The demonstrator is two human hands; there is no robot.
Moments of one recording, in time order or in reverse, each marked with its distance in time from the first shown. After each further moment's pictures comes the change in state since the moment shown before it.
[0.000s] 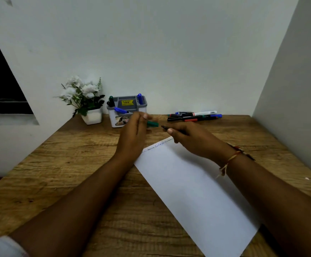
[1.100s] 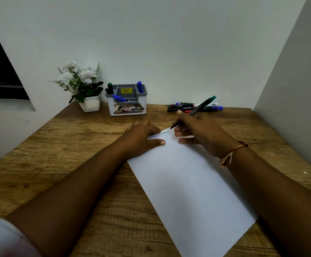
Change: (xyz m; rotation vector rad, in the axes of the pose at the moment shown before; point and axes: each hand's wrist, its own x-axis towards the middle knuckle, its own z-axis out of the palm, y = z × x) left_hand 0.005 -0.021 0.001 0.698 -0.598 0.035; right_hand -0.005 0.006 0.004 0.694 0.136 0.420
